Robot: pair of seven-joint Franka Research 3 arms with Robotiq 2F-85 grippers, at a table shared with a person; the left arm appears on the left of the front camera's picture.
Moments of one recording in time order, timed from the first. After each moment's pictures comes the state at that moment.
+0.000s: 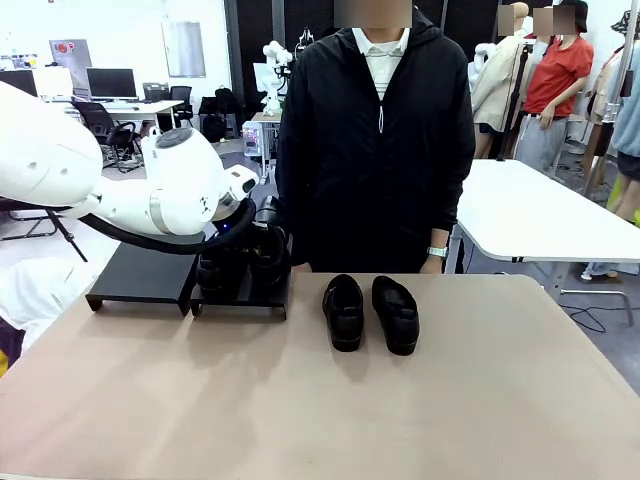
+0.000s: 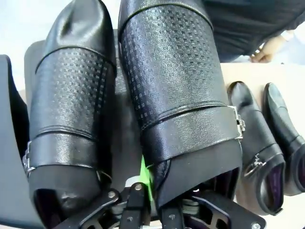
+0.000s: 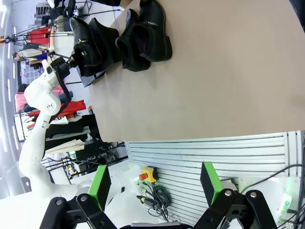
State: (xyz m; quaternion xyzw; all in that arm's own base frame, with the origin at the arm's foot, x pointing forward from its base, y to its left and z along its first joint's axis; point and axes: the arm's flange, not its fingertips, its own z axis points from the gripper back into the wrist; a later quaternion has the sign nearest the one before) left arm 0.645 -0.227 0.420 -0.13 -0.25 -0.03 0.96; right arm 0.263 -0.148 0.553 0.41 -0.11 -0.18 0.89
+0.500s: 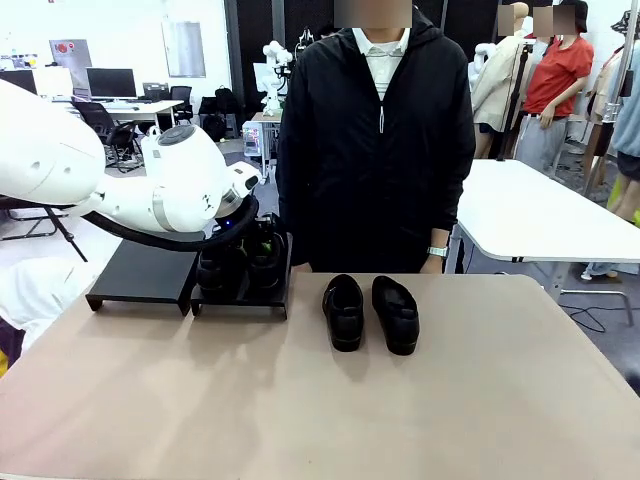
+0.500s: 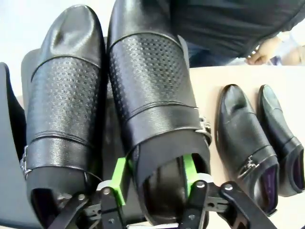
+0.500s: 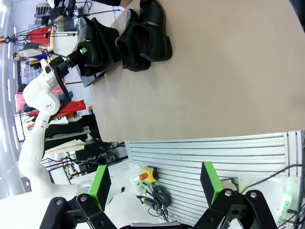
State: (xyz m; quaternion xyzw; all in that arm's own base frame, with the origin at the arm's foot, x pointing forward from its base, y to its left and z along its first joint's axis) left arm 0.644 -0.236 0.429 -0.13 -0.25 -0.04 0.96; right arm 0.263 -0.148 0.553 0.41 -0.11 -0.18 0.89
